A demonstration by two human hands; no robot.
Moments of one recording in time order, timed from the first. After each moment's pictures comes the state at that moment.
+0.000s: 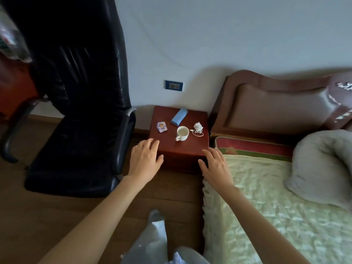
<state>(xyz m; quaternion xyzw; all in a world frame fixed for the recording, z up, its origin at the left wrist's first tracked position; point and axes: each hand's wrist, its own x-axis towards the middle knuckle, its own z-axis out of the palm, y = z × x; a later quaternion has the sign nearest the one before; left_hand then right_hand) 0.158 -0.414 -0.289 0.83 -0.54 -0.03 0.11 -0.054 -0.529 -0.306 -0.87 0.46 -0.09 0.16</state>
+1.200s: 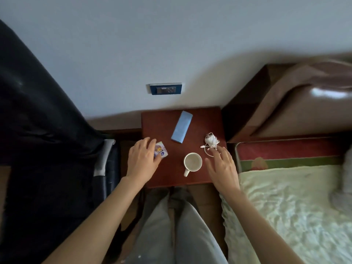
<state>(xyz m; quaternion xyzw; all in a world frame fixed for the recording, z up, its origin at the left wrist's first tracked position) 0.376 -0.739 -0.437 0.80 -0.57 -0.19 0.02 0.135 -0.803 -0.443 -0.78 0.58 -0.07 0.23</state>
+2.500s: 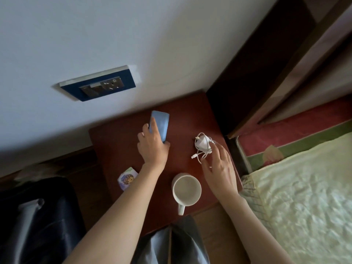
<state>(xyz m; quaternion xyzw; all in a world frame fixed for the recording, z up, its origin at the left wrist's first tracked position) 0.317 -0.911 -0.654 0.83 -0.50 -0.25 0.05 0.130 -0.862 -0.627 -0.69 0.69 -0.08 0.22</state>
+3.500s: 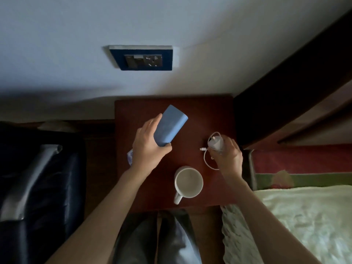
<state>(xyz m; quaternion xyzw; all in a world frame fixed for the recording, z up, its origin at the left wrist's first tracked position) 0.345 -0.842 -0.603 0.82 -0.42 -0.29 0.28 0.120 -0.914 -0.660 -0.70 0.65 -0.13 0.26</state>
